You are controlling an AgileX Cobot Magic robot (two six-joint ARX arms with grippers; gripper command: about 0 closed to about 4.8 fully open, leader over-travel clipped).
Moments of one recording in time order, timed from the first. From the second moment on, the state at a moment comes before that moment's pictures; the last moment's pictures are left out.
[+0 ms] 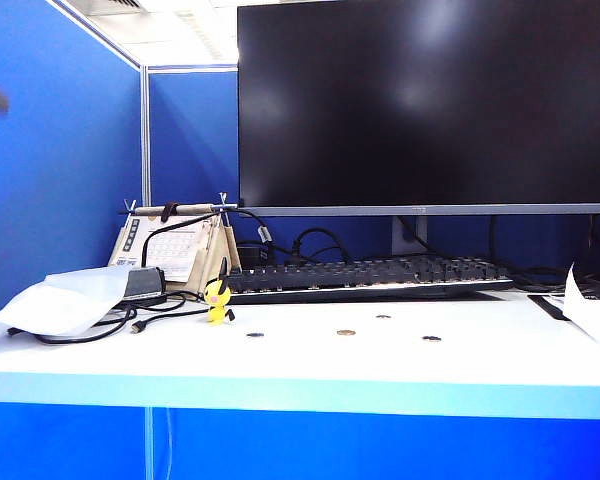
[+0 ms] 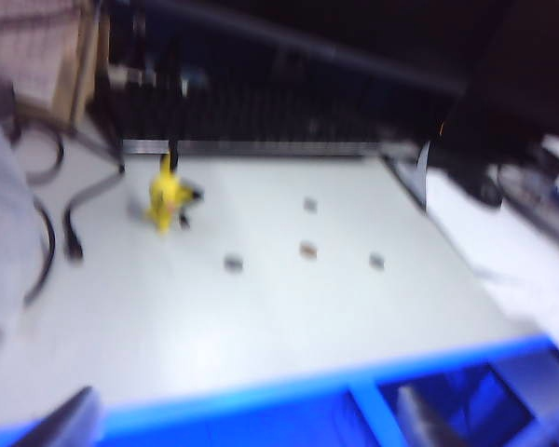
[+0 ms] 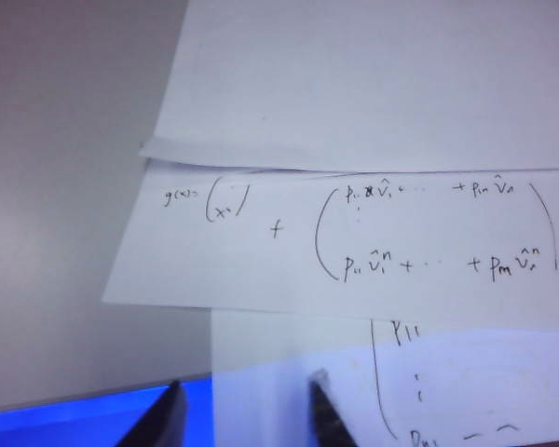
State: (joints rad) left arm -0.56 0.01 0.10 -0.16 -0.01 -0.29; right arm 0.19 0.73 0.01 0.20 0.31 0.30
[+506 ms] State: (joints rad) left arm -0.56 0.64 0.55 -0.02 -0.08 -0.25; right arm 0.19 0.73 0.01 0.20 0.31 0.30
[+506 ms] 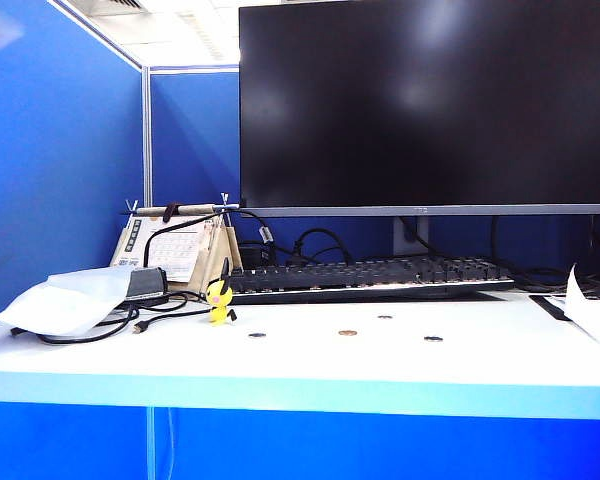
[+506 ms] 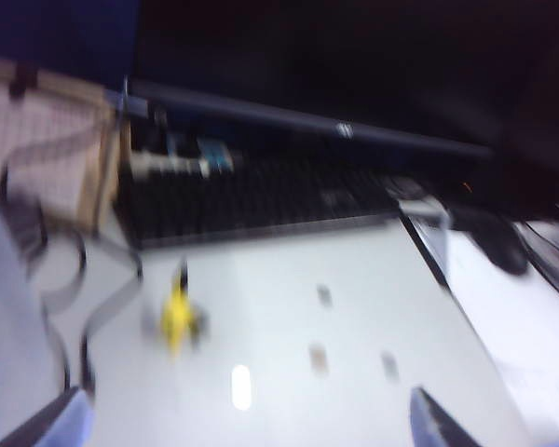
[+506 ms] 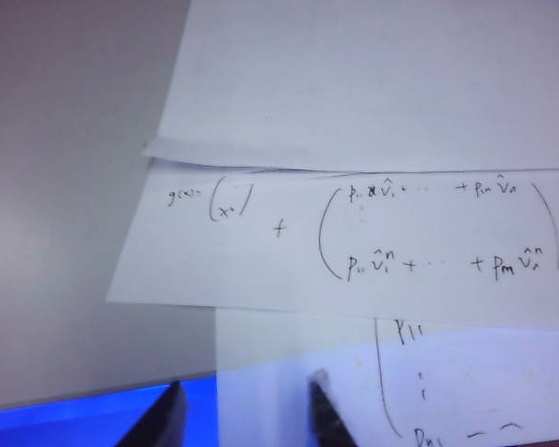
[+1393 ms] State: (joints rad) left arm -0.77 1.75 0.77 0.82 -0.60 -0.22; right arm 0.19 0.73 0.01 0.20 0.31 0.30
